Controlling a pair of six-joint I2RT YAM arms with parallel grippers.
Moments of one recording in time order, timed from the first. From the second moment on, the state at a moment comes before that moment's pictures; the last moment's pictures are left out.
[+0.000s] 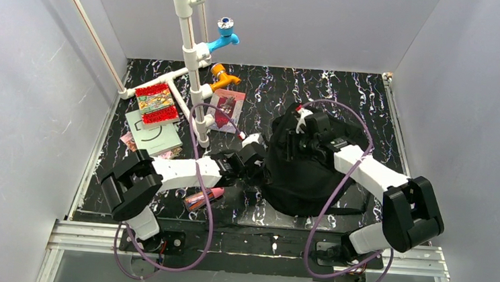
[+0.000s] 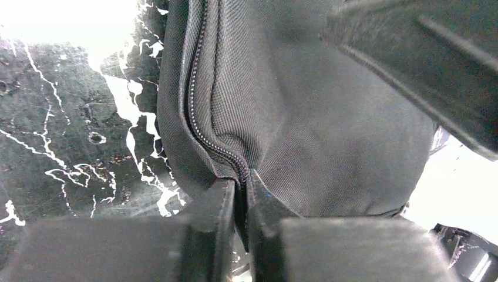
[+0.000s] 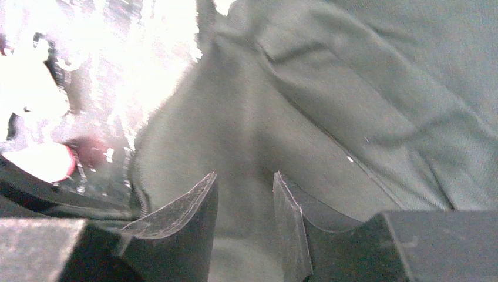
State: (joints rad) left arm -0.98 1.61 0.90 -0.11 -0.09 -1.01; right arm 0.51 1.43 0.87 -0.29 -0.22 0.31
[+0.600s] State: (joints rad) left arm -0.97 0.72 0.82 -0.58 -0.25 -0.83; right arm 0.74 1.71 1.26 -0.47 0.12 0.29
